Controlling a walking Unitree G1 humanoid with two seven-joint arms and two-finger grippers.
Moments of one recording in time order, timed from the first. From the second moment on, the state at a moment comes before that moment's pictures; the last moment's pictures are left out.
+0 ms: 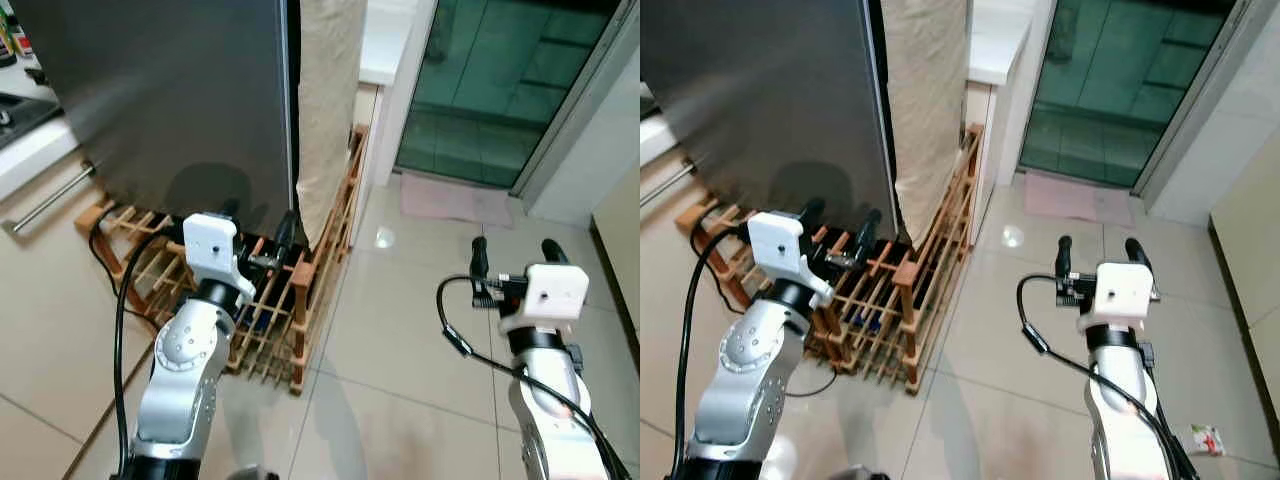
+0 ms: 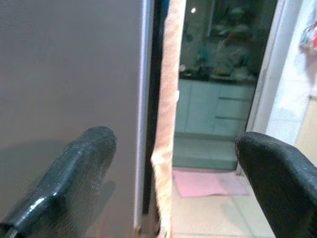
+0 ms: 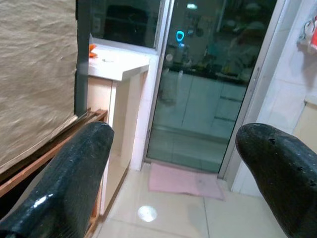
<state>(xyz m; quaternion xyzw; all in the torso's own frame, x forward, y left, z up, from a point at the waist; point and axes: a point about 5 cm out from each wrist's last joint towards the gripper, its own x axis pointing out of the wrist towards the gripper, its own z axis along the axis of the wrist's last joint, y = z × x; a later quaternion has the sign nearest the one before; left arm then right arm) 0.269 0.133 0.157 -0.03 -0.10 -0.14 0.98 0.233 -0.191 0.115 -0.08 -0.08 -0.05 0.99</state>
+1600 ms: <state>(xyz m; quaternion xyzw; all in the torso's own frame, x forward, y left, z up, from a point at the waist) 0.290 0.129 0.169 0.01 -0.01 -0.15 0.99 0.267 -0.161 0.111 -0.05 -0.09 -0.01 0.99</state>
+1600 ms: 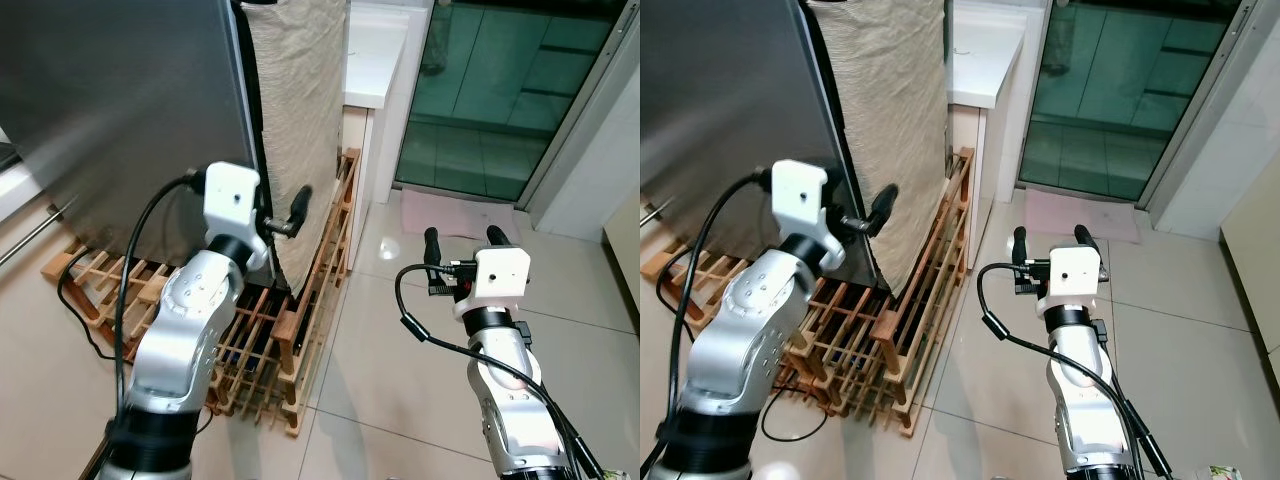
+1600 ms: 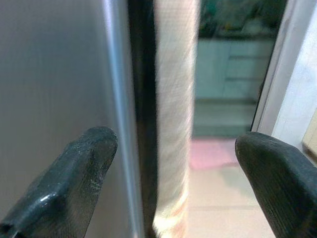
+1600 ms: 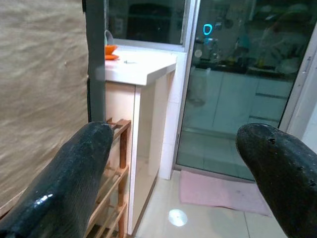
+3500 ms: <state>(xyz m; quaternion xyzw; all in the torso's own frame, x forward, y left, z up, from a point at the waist) 0.319 0.070 0.186 -0.09 0.06 -0.26 0.96 0.292 -0.175 0.113 -0.07 -0.08 -0.01 0.99</state>
